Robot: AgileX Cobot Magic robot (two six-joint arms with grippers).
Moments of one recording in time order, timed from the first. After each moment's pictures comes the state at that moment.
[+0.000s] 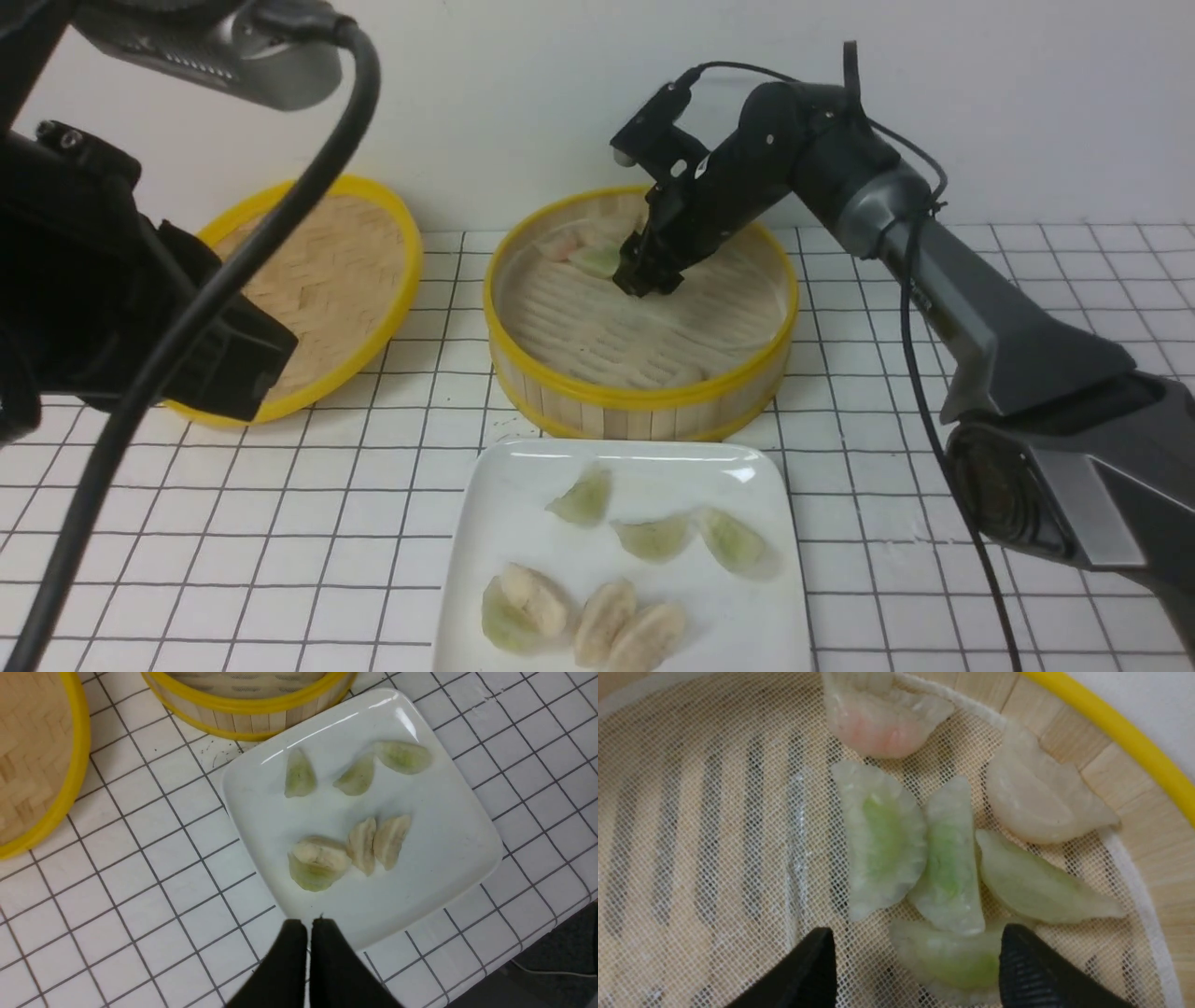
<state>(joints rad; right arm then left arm) 0.38 2.77 -2.78 0.32 1.14 -0.69 -0.48 1.09 -1.34 -0.11 1.26 0.02</state>
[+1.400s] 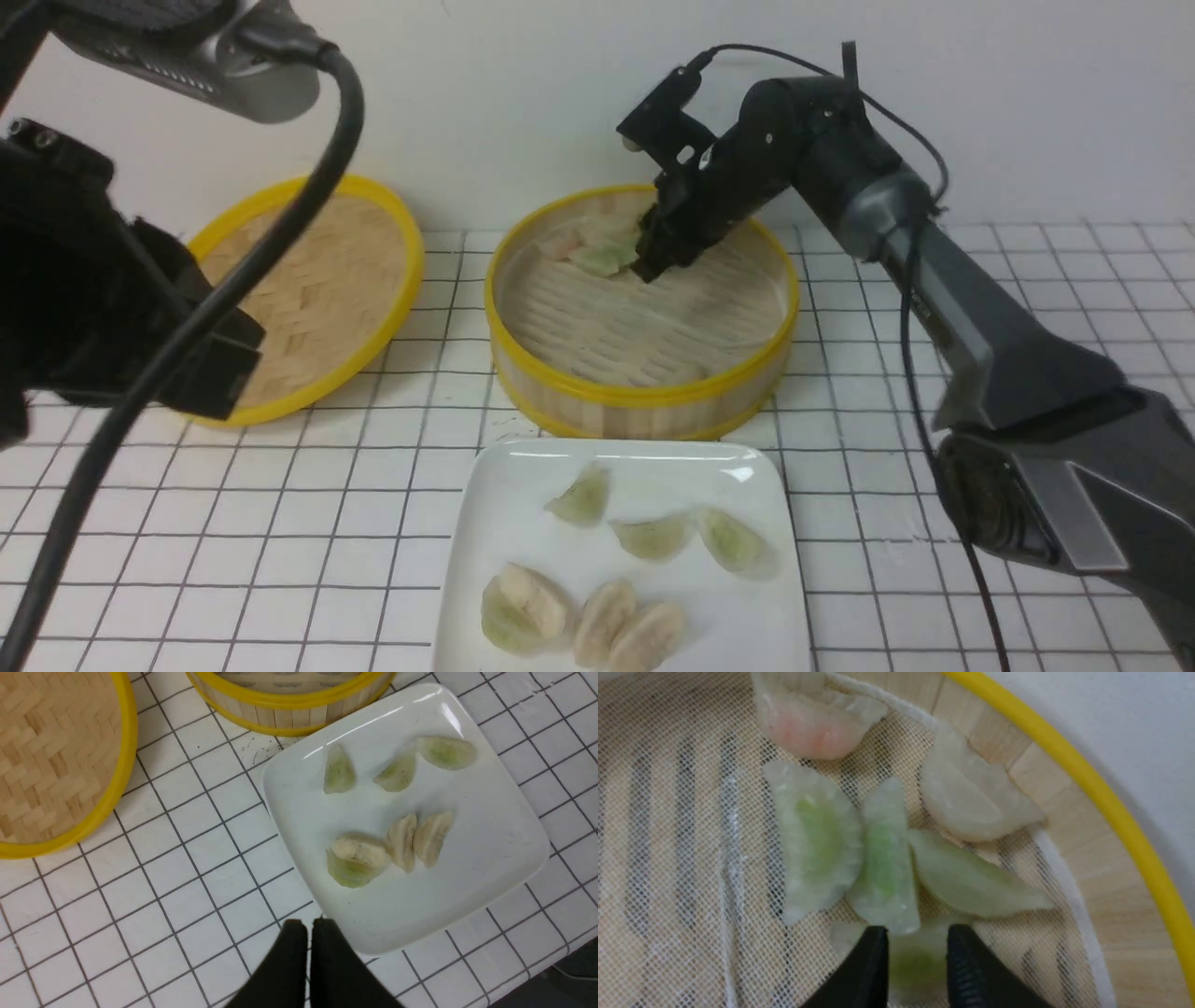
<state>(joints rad) 0.38 2.81 -2.88 0.25 1.14 -0.63 -0.48 1.08 -1.33 -0.05 1.26 0.02</state>
